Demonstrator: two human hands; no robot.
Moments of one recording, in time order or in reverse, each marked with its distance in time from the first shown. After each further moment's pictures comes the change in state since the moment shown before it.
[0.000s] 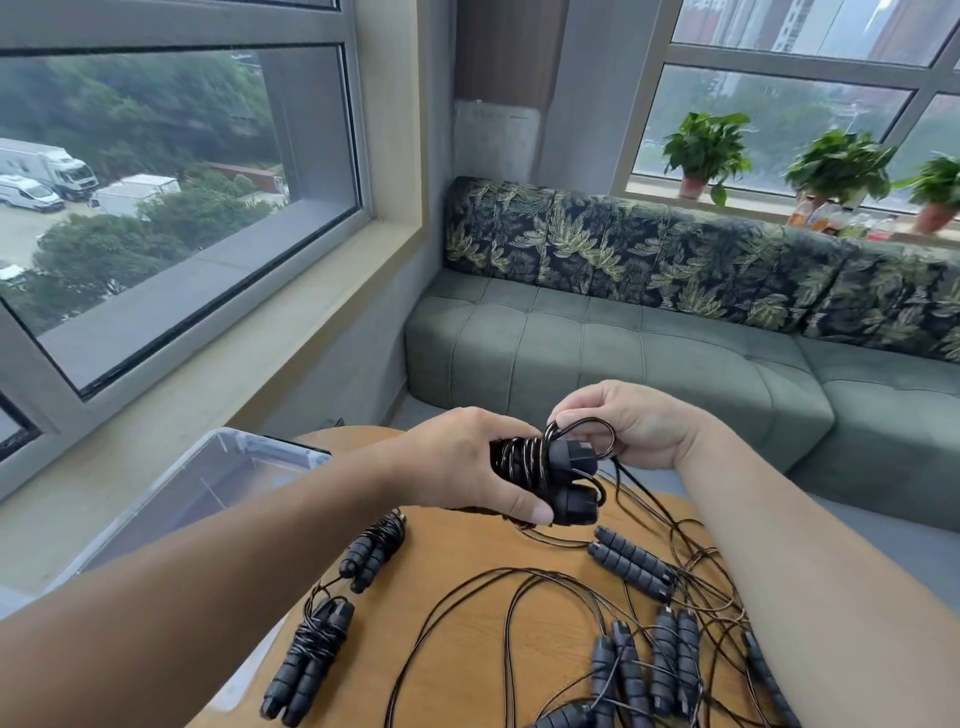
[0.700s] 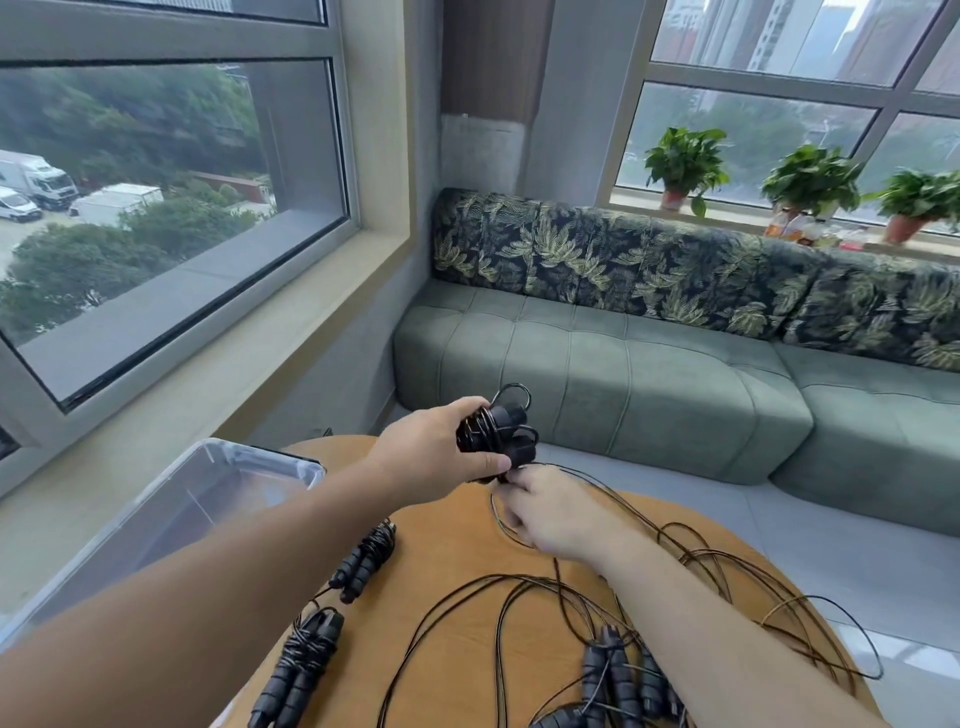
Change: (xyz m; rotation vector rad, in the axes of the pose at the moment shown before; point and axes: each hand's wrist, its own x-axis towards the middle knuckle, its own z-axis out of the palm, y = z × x) left_hand 0.018 -0.036 0.009 0.294 0.375 -0.240; right_hand 0.000 0.047 0.087 -0.336 0.317 0.057
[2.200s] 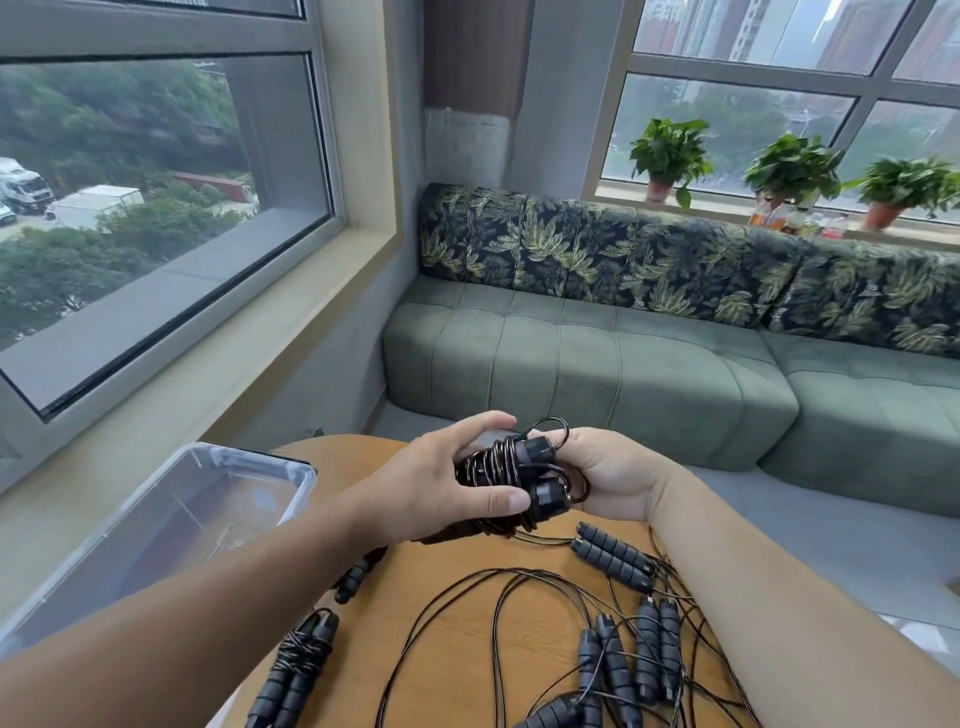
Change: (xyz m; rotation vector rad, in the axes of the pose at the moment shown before) left_hand -0.035 0.007 0.000 -0.548 -0.246 0.223; right_hand 0.007 0.012 -0.060 0.653 -0.383 -0.001
